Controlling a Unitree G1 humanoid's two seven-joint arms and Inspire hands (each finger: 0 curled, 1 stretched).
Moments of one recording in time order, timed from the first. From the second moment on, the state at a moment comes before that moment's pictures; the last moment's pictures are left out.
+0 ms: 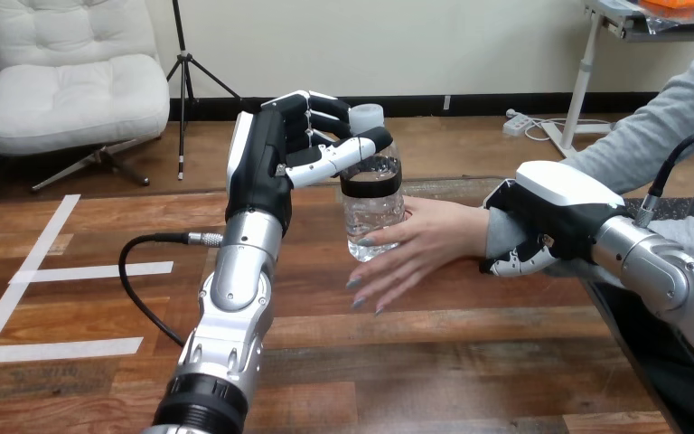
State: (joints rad) left arm -0.62 -0.02 0.05 0.71 0.04 -0.26 0.05; right arm -0.77 -0.58 0.41 1.07 -0.59 -0.51 0.08
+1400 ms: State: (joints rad) left arm -0.53 -0.02 0.01 0.58 0.05 -0.16 0.02; right arm -0.77 -0.58 0.41 1.07 -0.59 -0.51 0.08
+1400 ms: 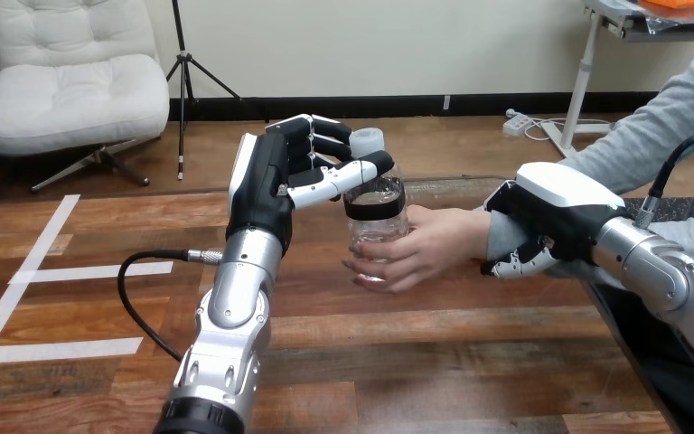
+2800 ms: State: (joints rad) left arm -0.50 -0.04 0.02 0.52 -0.02 -0.07 -0.03; right arm -0.77 -0.59 0.41 1.07 -0.59 -0.51 0.08
